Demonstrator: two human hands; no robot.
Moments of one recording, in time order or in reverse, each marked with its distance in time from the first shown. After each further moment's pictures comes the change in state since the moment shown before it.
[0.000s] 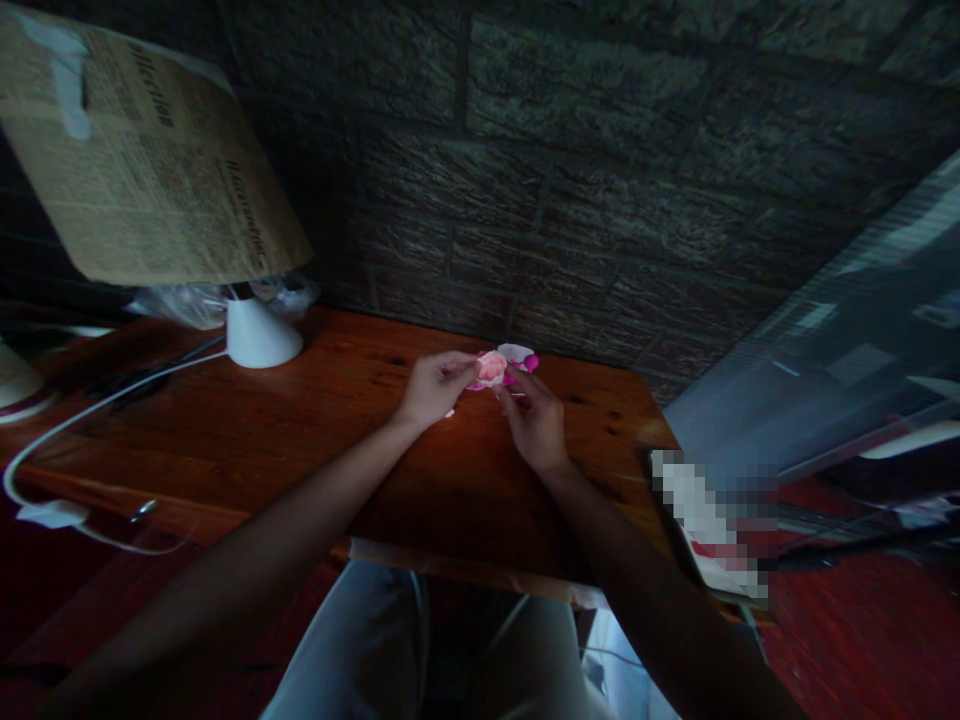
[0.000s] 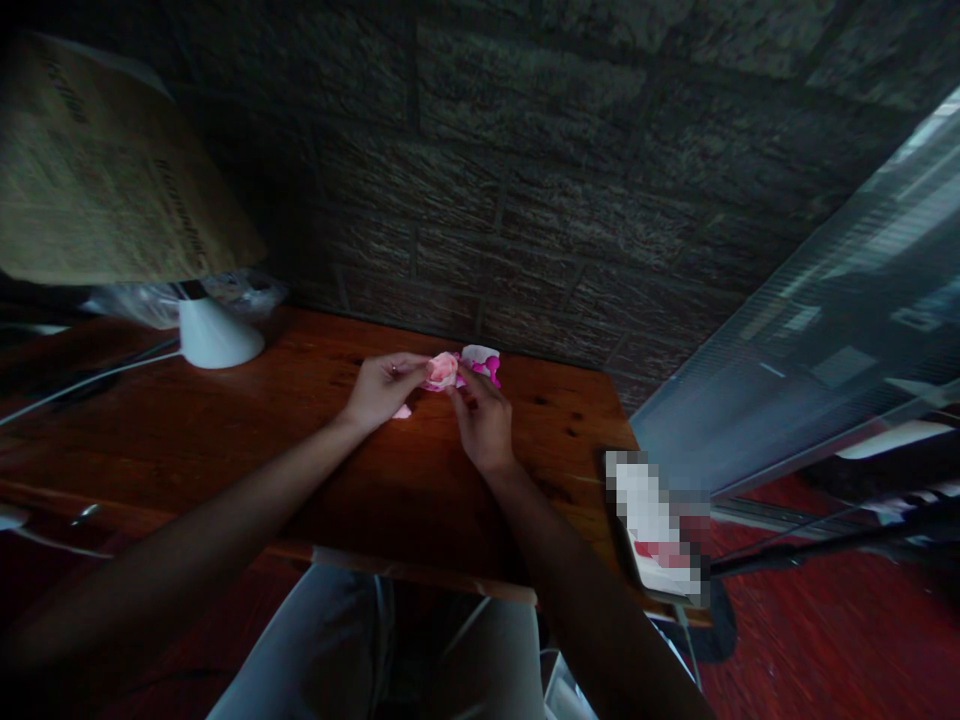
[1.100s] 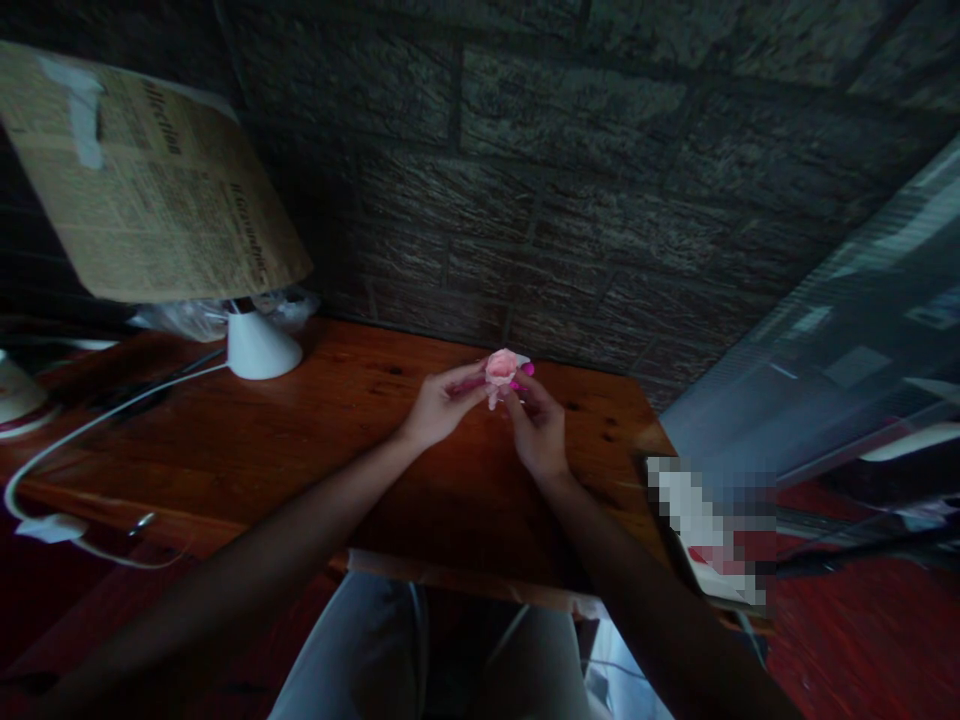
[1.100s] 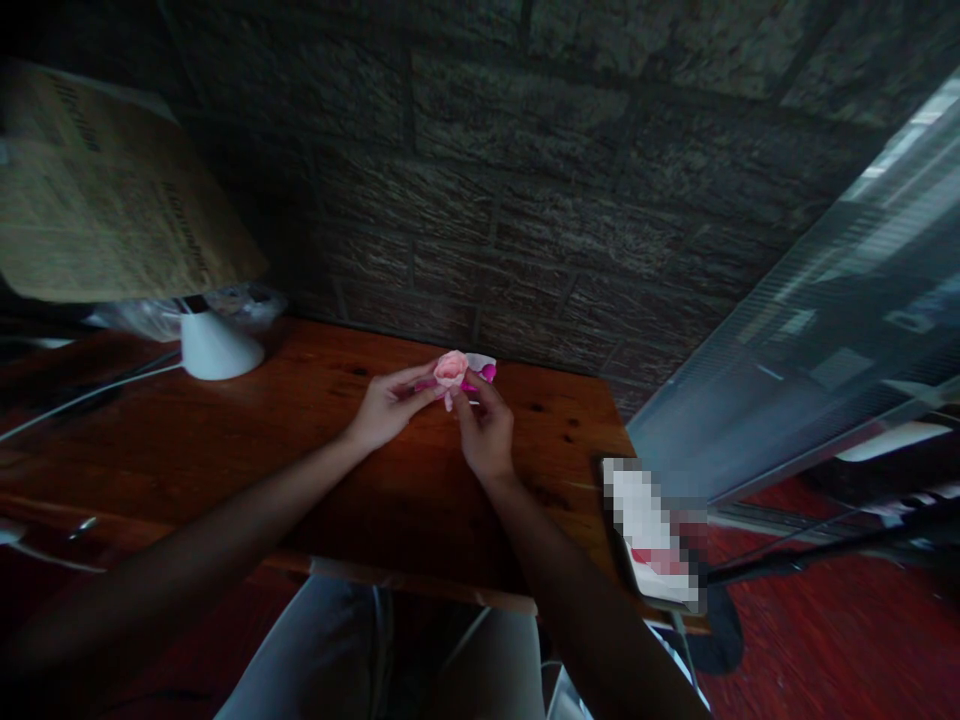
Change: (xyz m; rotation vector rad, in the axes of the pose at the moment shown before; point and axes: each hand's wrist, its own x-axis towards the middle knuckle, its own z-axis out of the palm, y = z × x) left_hand -0.011 -0.002 0.009 -0.127 -0.151 0.112; right_hand -0.001 -0.011 0.005 0.368 0.122 0.168
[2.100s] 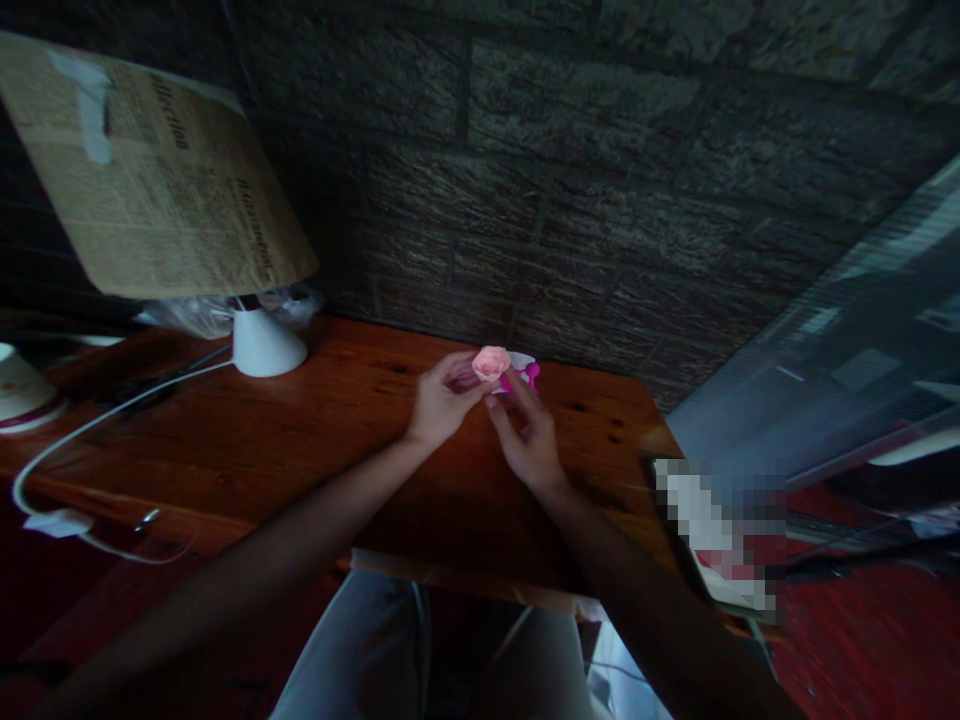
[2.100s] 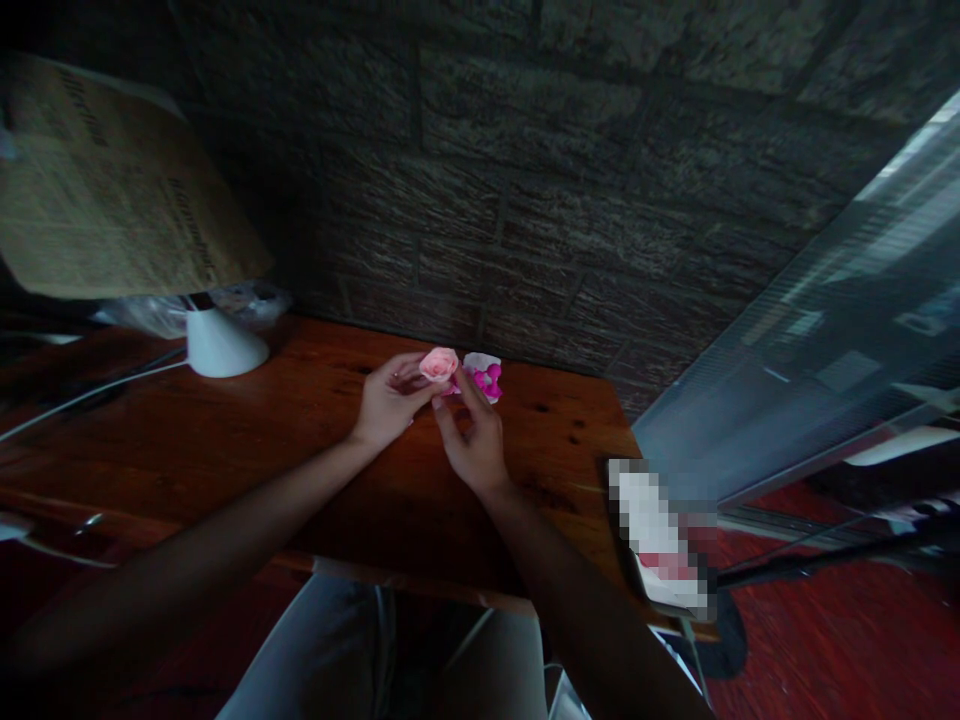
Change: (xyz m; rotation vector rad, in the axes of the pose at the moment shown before) left_hand 0.002 -0.005 0.005 -0.056 0.191 0.054; right_hand -0.011 -0.012 0.006 -0.146 -0.124 -0.053
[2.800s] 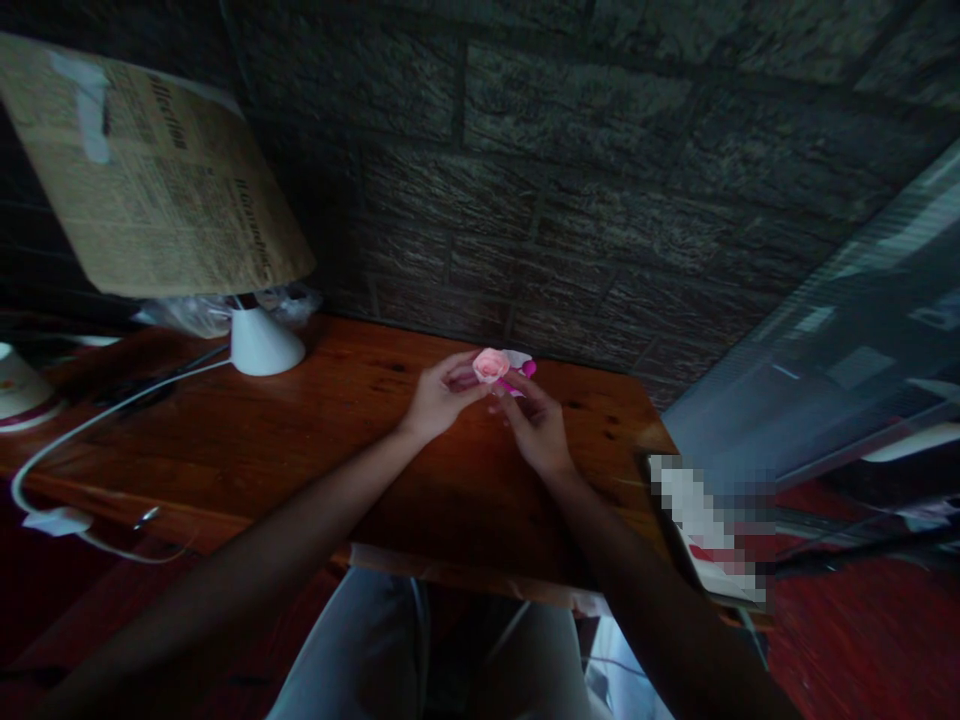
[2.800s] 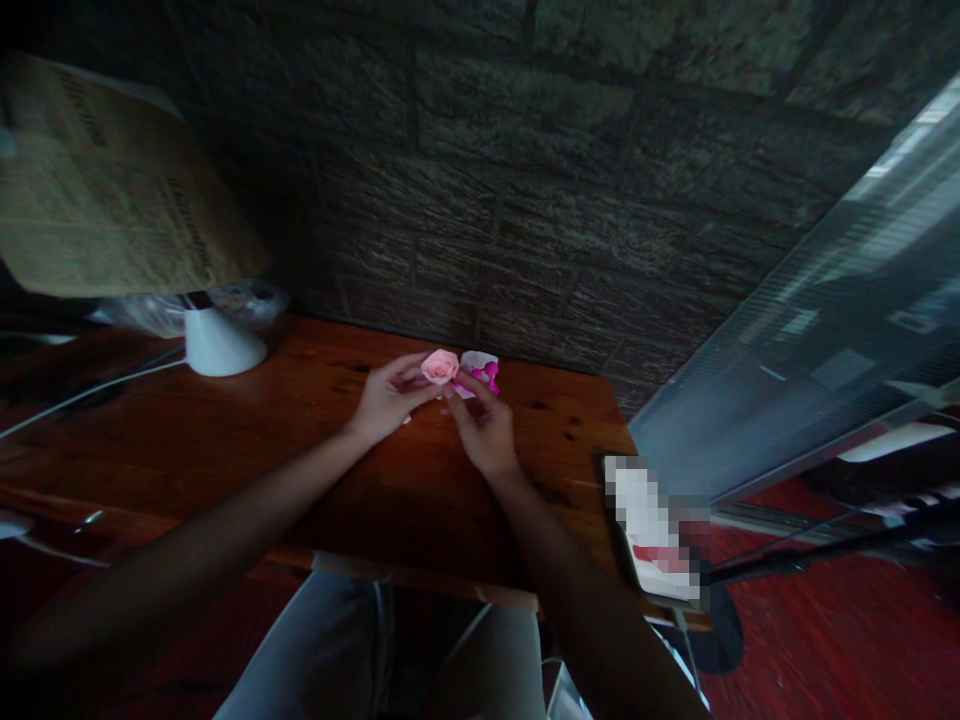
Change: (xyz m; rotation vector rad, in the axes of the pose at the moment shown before) left_hand 0.003 0.000 -0.006 -0.053 -0.141 -0.109; right_hand 0.010 0.006 -0.009 0.141 0.006 0.166
